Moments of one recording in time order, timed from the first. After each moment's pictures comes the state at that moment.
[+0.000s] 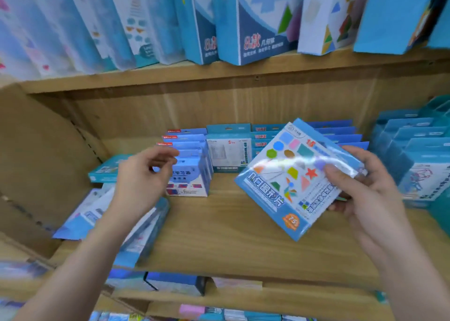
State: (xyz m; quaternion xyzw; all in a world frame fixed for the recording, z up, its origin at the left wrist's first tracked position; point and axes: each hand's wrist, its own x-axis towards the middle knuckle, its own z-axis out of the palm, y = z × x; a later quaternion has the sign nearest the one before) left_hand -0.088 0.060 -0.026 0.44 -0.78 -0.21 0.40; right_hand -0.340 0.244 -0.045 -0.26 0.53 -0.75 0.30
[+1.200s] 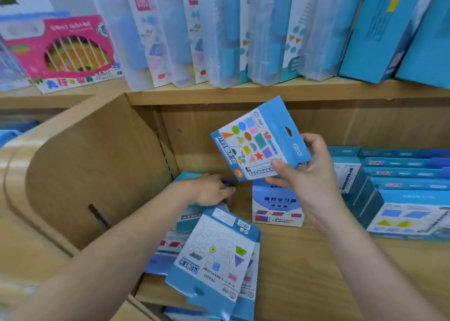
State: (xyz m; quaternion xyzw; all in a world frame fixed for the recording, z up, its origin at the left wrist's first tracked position) left_hand -0.007 -0.148 -0.066 0.30 -0.93 -0.12 -0.19; right_hand -0.151 0.017 -0.026 -0.36 0.51 -0.72 0.30
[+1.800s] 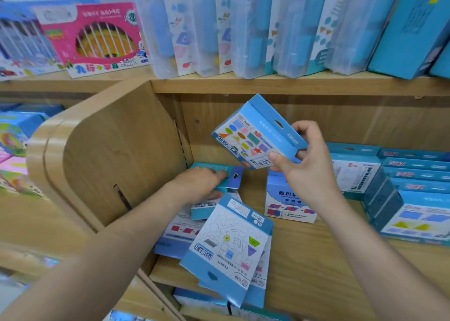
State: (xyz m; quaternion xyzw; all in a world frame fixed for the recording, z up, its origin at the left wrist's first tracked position) left_hand 0.044 -0.153 -0.074 0.31 -0.94 0.07 -0.11; right_hand -0.134 0.001 -0.022 -0.52 0.55 -0.63 0.17
